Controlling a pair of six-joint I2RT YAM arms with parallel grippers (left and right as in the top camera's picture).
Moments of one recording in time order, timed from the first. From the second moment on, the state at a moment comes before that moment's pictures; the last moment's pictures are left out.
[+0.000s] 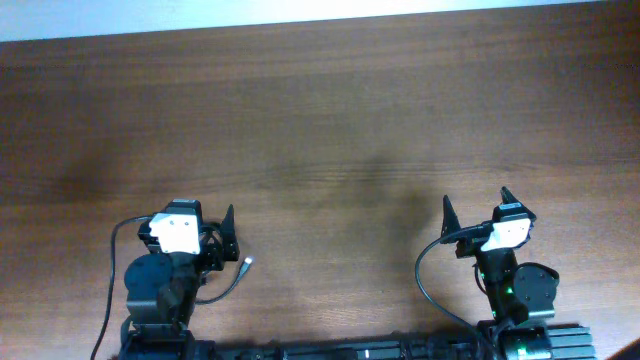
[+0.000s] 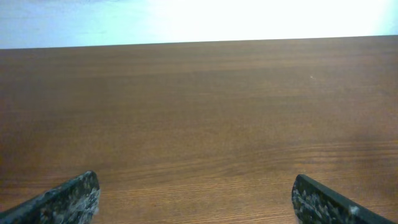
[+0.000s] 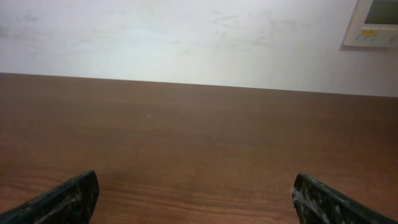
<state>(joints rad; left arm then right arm) -0.05 0.40 0.39 -0.35 0.06 0.01 0.00 0.02 0.01 -0.07 -0.08 -0.03</state>
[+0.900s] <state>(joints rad) -0.05 0.50 0.44 -0.36 0.07 0.02 0.00 0.02 0.01 -0.07 -0.08 -0.03</state>
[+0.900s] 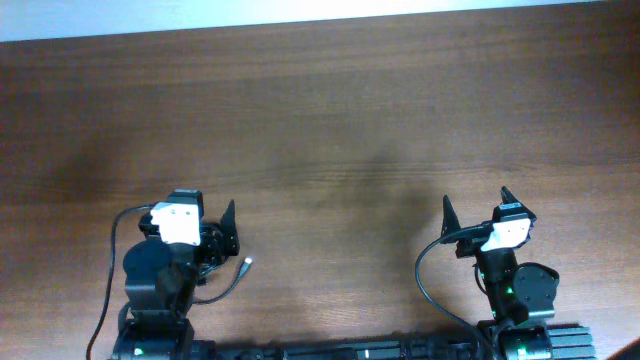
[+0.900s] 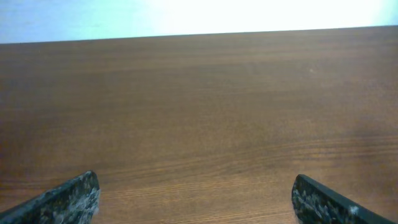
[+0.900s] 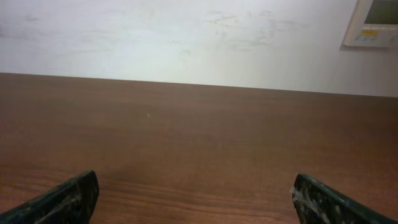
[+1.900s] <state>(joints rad) -0.05 0.54 0.45 -0.36 0.08 0.03 0.00 0.02 0.01 -0.07 -0.08 -0.03</state>
